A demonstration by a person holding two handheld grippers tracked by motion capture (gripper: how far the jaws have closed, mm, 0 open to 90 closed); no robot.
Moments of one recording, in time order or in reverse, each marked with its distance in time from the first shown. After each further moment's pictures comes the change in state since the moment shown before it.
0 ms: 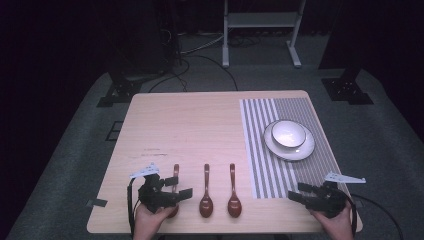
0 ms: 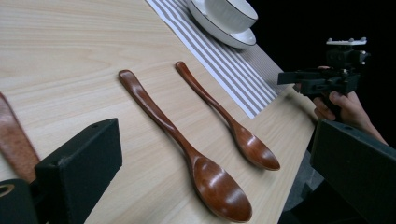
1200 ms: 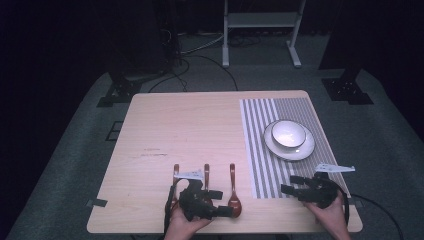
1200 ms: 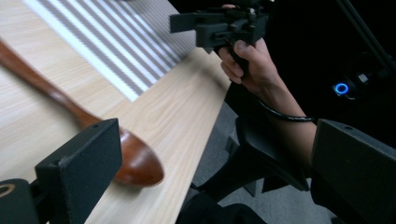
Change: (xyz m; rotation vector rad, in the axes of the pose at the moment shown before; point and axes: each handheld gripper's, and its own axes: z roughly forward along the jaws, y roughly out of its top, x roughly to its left) left arm -0.064 0.000 0.084 0.198 -0.353 -0.016; right arm 0.009 0.026 0.018 0.045 0.028 -0.047
